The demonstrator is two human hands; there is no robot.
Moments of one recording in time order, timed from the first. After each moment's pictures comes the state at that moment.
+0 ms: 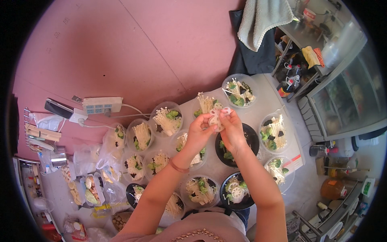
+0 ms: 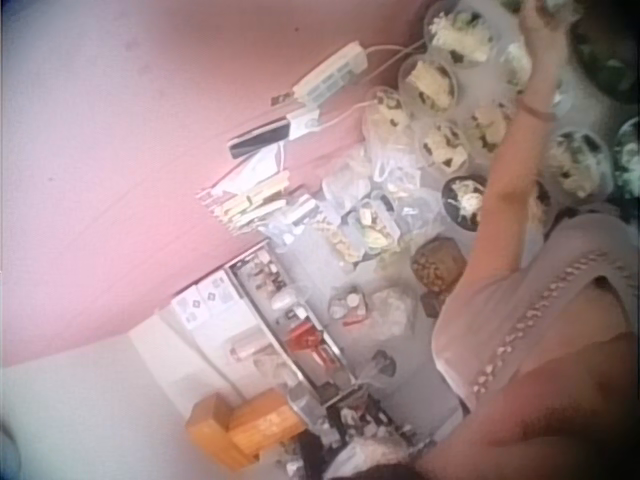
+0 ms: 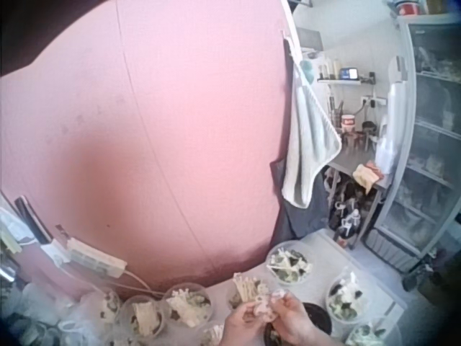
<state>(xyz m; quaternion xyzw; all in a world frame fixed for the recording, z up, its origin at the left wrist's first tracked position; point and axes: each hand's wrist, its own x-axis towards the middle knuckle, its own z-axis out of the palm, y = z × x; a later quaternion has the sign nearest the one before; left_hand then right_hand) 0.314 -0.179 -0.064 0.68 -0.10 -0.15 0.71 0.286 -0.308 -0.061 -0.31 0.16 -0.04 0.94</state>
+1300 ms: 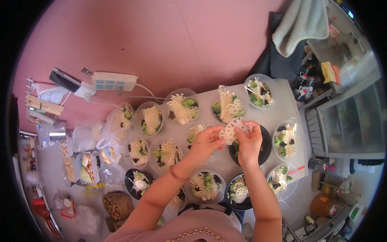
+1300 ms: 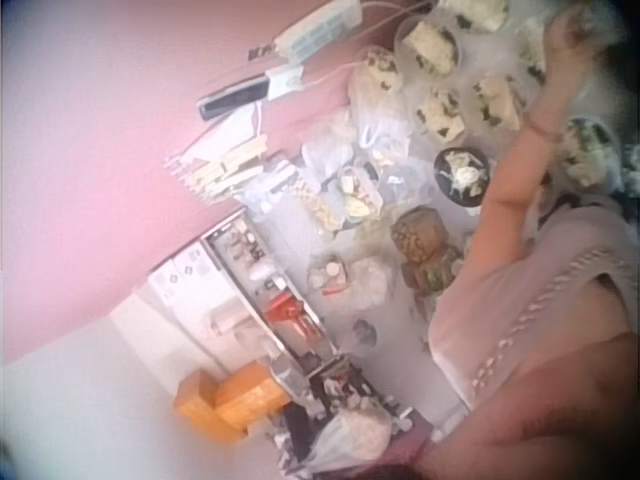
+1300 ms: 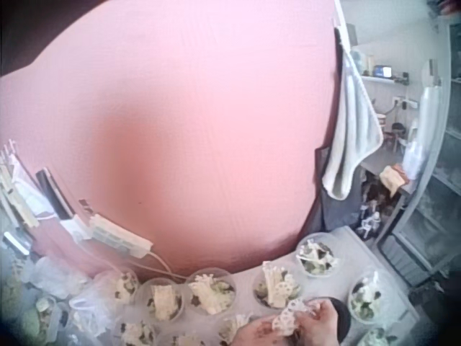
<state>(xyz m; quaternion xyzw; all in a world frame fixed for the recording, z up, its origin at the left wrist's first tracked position) 0.267 -0.134 -0.053 0.55 -0.02 -0.25 0.80 0.244 -0.287 -0.060 -0.49 0.20 -0.11 0.84</state>
